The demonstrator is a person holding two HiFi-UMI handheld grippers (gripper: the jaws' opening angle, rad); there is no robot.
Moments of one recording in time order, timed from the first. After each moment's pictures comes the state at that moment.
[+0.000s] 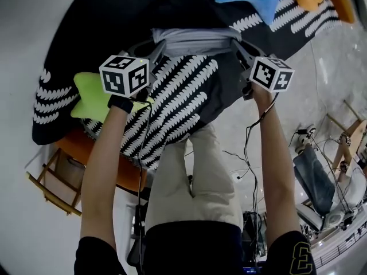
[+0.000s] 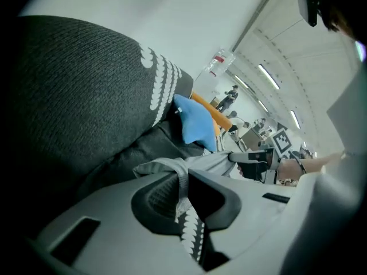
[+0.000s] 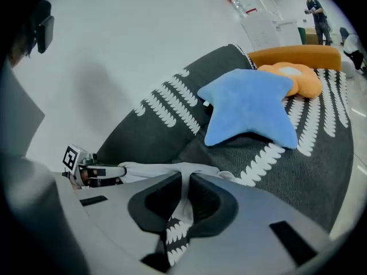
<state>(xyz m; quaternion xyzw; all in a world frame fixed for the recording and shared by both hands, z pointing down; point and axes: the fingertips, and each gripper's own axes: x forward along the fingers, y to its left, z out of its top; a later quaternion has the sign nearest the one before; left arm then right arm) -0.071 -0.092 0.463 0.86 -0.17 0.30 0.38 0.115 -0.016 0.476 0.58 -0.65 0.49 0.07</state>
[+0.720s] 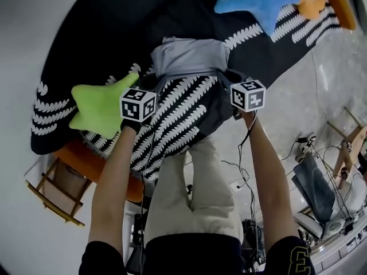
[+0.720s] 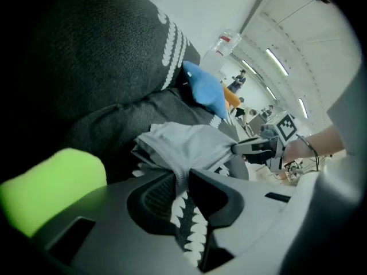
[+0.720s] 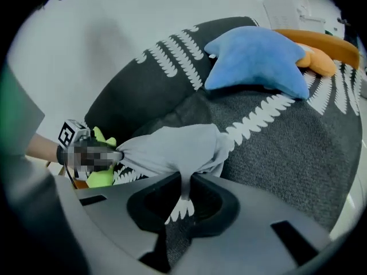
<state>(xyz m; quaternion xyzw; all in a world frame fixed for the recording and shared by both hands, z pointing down) -0.123 -0.019 0.564 0.83 -0.18 0.36 0.37 0.060 0.048 0.576 0.52 -0.66 0.50 0.20</state>
